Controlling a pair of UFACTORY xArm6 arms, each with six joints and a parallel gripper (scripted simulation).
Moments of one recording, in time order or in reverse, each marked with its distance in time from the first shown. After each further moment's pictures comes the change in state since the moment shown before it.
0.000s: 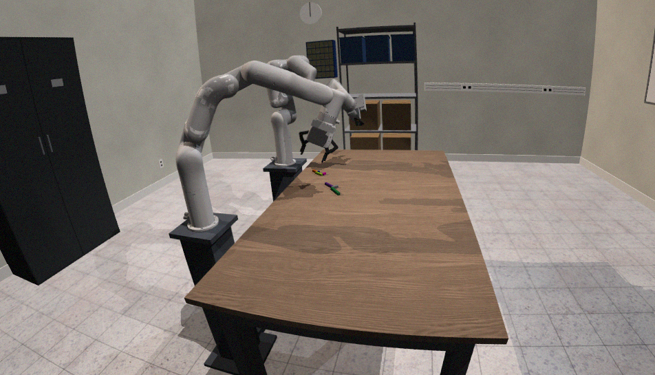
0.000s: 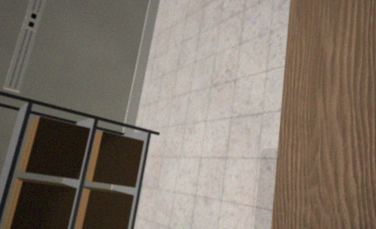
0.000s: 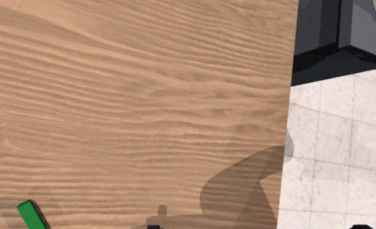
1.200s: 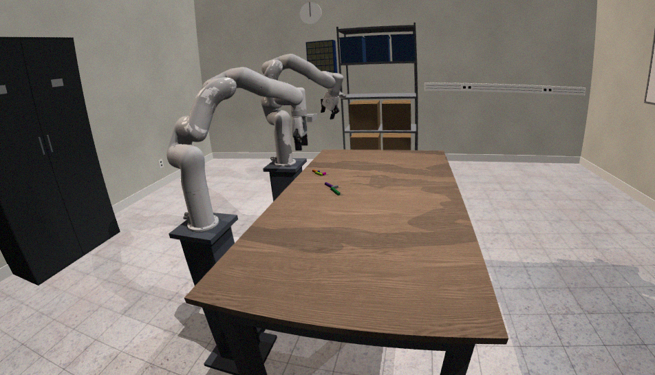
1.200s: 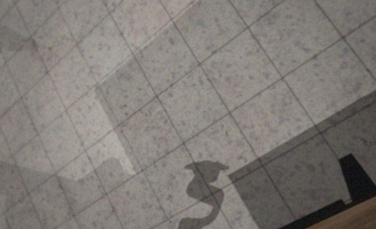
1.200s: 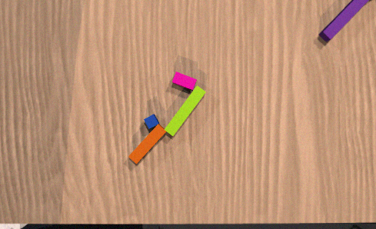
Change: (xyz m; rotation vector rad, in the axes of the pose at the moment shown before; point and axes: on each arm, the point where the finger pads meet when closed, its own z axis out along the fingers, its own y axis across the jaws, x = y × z) left arm -0.272 -0.164 0.164 -0.357 -0.903 -0.683; right arm -0.249 0.075 0.034 0.406 0.235 -1.376
